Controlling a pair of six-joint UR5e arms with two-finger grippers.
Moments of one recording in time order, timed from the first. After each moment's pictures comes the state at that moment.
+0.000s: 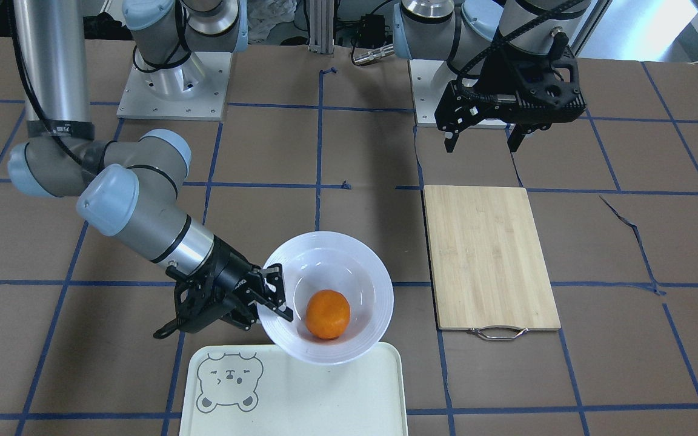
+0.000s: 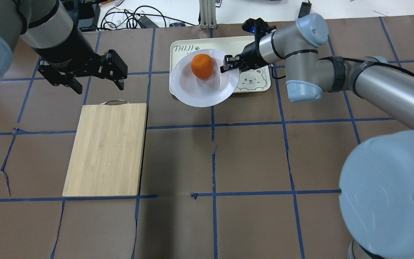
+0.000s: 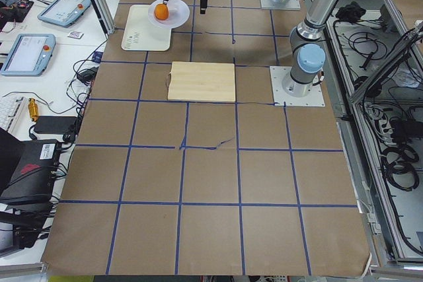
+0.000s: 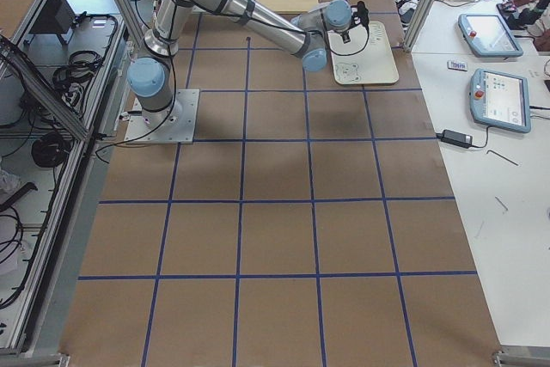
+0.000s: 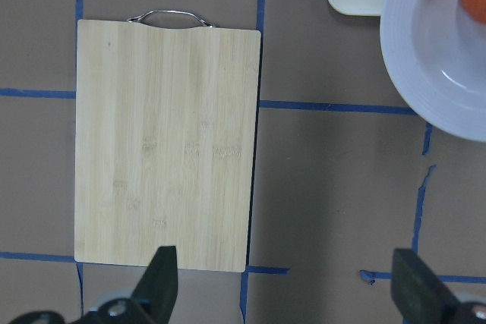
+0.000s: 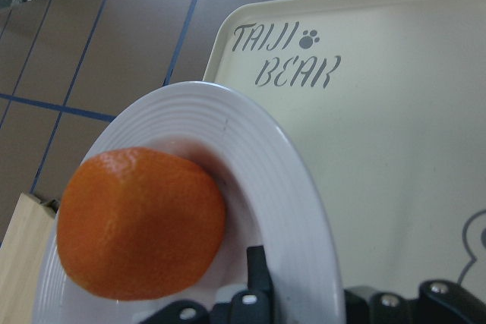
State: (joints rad) left arm -1.60 -1.53 -1.57 -1.59 1.59 -0.09; right arm 1.60 -0.94 1.55 -2.57 -0.89 -0.05
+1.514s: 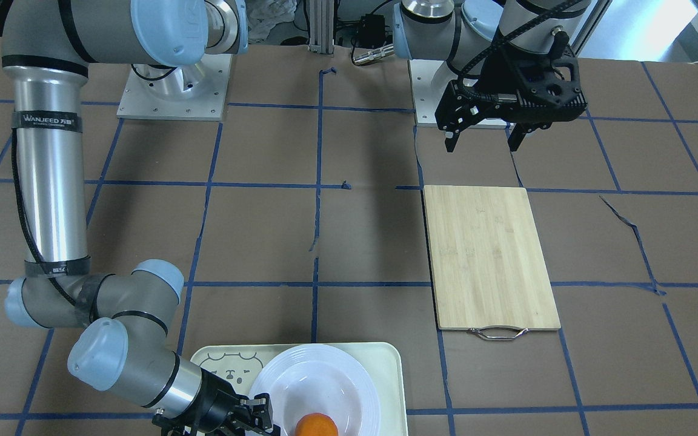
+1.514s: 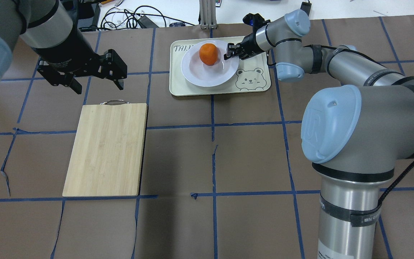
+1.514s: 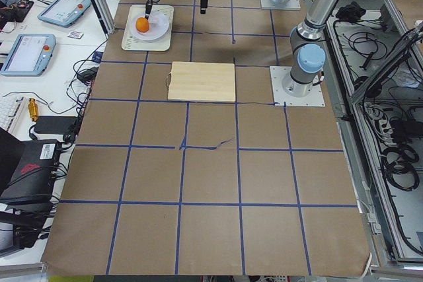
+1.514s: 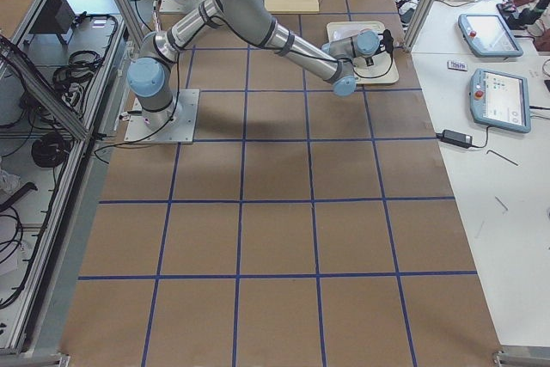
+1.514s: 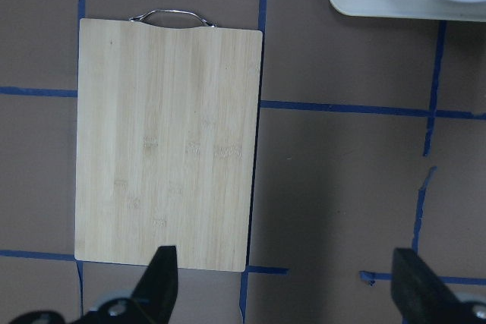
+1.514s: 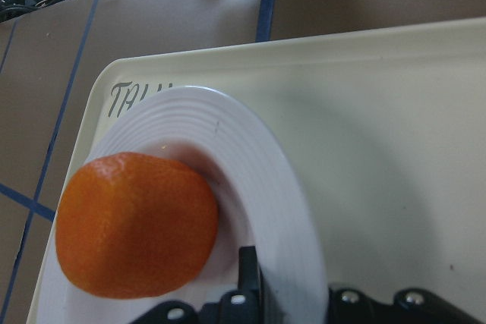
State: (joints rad) left arm -1.60 -1.53 -1.57 -1.59 1.60 -0.10; right arm 1.57 -0.66 1.27 -2.56 -0.89 0.00
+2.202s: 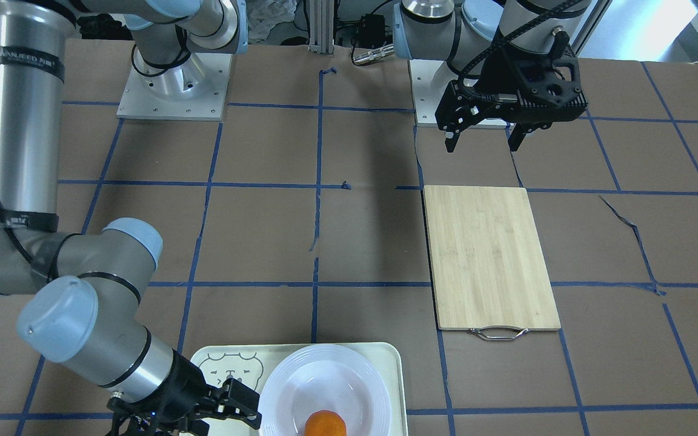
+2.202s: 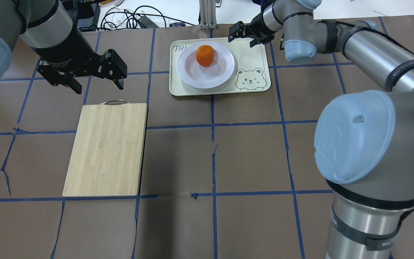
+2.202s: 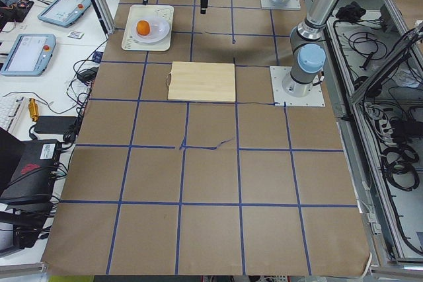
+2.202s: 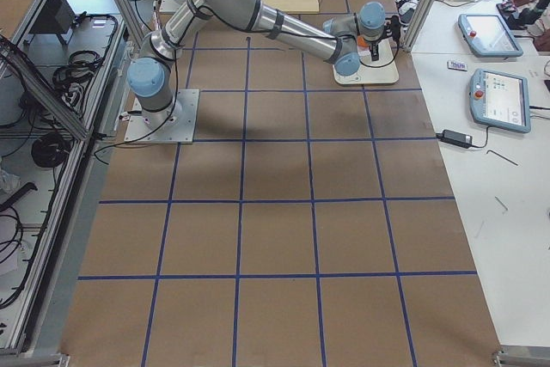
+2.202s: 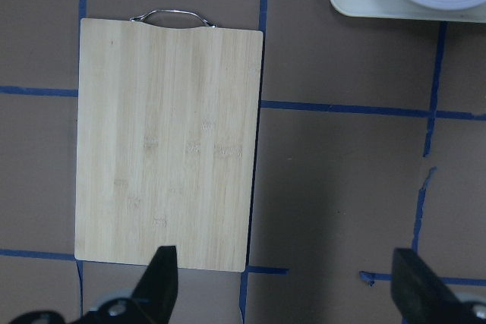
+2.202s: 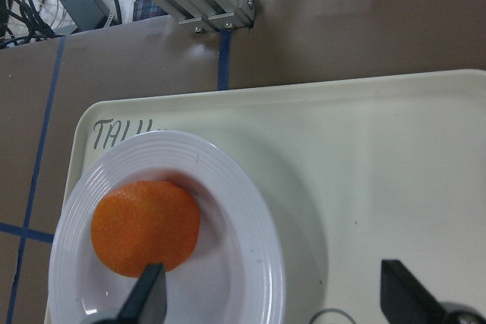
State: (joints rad) left arm -1.60 -1.53 -1.57 -1.59 1.59 -0.10; right arm 1.57 -0.86 1.26 -2.30 -1.15 0.05
